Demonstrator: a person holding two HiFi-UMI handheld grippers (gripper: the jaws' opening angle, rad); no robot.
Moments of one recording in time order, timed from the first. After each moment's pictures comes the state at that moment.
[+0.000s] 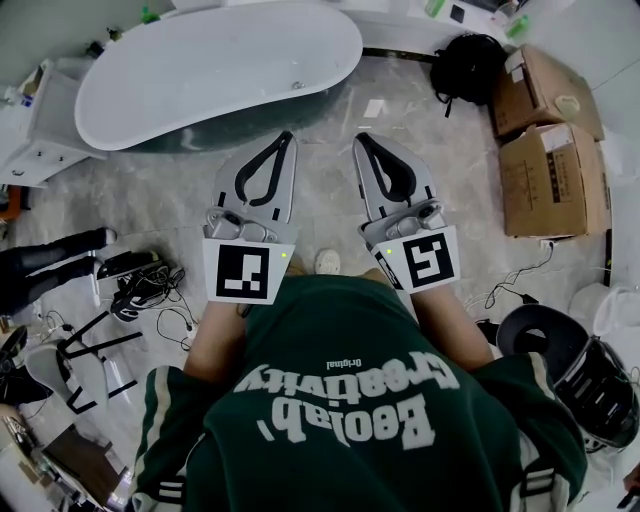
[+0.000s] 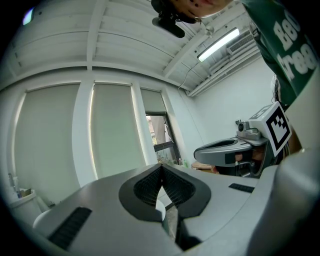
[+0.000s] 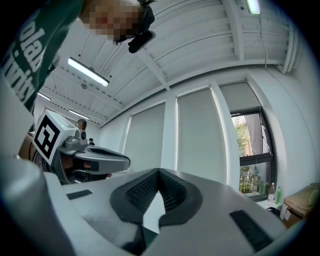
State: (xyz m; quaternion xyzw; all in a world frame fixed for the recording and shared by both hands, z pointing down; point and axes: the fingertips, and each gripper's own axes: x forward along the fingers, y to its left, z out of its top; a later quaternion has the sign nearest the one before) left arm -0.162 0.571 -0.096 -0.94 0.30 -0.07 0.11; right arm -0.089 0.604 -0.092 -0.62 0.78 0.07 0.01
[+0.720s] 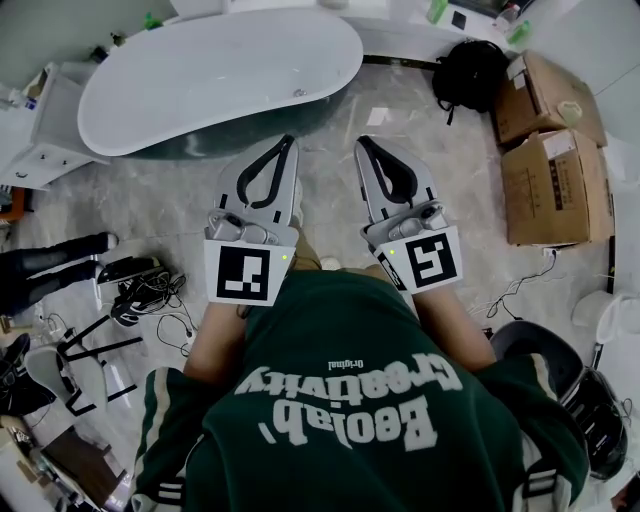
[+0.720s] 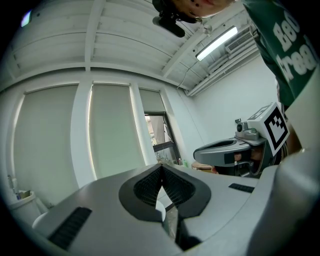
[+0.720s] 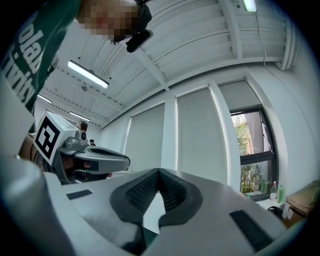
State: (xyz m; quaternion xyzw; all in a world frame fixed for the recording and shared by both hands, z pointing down) left arm -0.145 0.568 -0.092 -0.94 0.30 -0.07 0.12; right arm -0.071 0.599 -0.085 -0.62 0.78 0.06 0.01
